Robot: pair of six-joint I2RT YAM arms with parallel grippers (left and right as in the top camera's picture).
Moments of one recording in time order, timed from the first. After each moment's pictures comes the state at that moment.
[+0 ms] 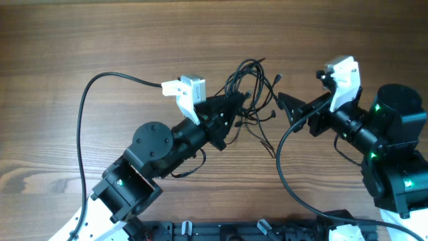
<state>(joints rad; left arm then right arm) -0.79 0.93 0.89 0.02 0.08 -0.68 0.15 0.89 1.10 -0.64 -0.42 -0.10</state>
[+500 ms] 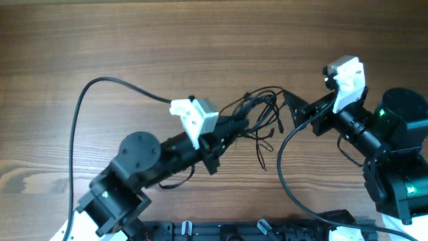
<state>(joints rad) -0.79 0.84 0.89 -0.07 0.30 -0.32 0.15 0.87 1.10 -0.61 -0.37 -0.14</state>
